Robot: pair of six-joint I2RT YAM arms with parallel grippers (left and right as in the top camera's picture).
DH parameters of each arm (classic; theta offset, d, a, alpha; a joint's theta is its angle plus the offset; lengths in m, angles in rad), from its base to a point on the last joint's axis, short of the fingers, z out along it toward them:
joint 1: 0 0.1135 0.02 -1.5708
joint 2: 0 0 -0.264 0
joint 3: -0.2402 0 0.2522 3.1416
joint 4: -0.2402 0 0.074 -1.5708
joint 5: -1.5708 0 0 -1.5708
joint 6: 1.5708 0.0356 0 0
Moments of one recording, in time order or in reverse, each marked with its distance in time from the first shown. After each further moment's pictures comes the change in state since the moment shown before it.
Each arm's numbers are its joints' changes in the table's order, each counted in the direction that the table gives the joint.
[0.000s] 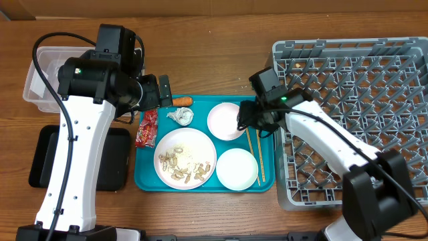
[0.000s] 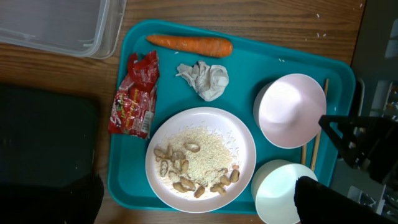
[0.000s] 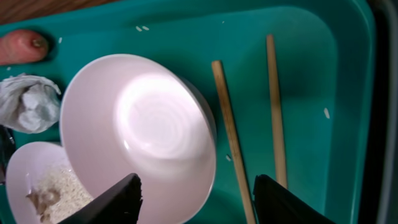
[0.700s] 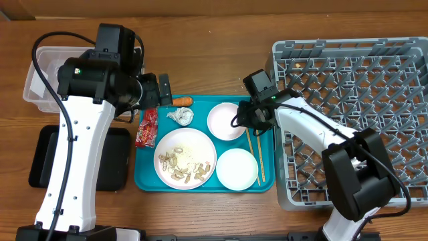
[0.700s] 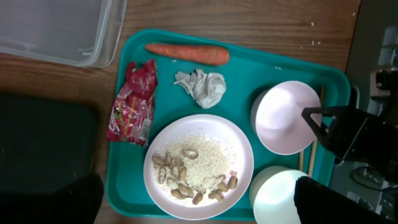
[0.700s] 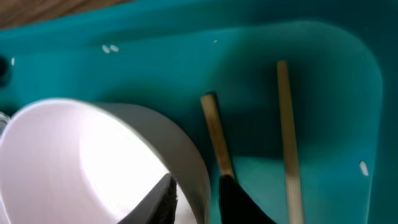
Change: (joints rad) left arm 0.000 0.000 0.000 0.026 0.000 0.000; right arm 0.000 0.133 0.000 0.122 -0.009 0.018
